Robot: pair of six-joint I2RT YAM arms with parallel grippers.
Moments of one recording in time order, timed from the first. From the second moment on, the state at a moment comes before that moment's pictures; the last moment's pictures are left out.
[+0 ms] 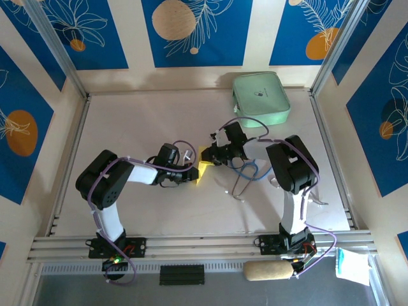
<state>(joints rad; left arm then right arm) -0.56 1.82 0.72 0.29 0.64 -0.70 0.46 1.97 1.08 -0.05 -0.83 0.63</state>
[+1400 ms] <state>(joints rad) -0.56 1.82 0.72 0.29 0.65 -0.71 0.48 2.09 1.20 -0.16 -0.82 0.62</state>
